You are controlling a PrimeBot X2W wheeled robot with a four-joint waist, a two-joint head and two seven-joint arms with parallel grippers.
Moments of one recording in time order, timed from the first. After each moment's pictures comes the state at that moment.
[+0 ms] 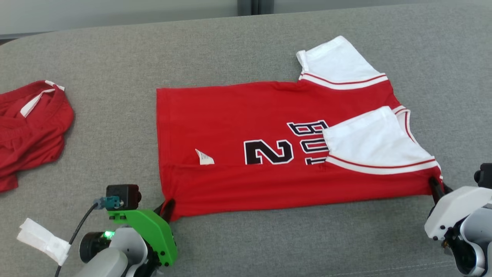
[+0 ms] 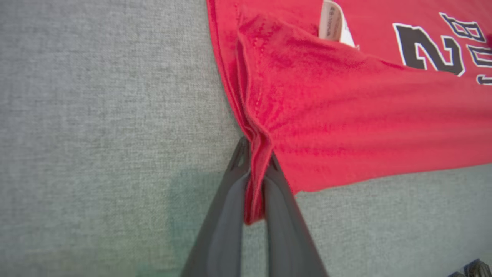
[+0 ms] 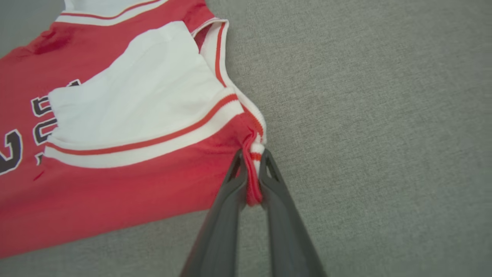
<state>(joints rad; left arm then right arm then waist) -0.32 0.46 -0.76 0.25 -1.00 0.24 0.15 -0.08 -0.05 -0.31 0.02 0.23 0.13 0.50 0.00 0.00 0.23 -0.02</state>
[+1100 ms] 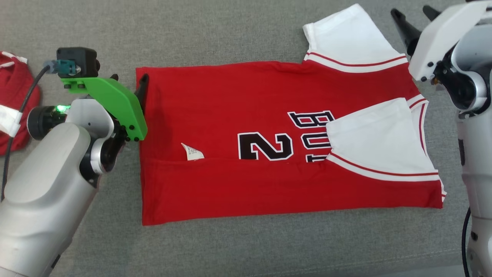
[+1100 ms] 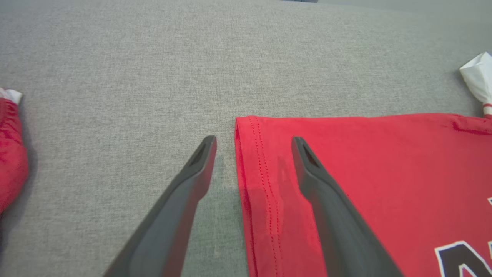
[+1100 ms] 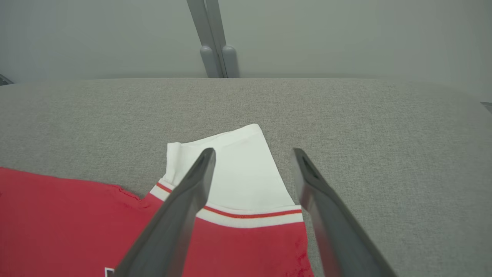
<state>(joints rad) -0.80 0.47 -0.71 0.36 -0.94 0.26 0.31 -0.80 -0.25 0.01 0.24 0.32 0.13 0.65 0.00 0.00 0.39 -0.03</state>
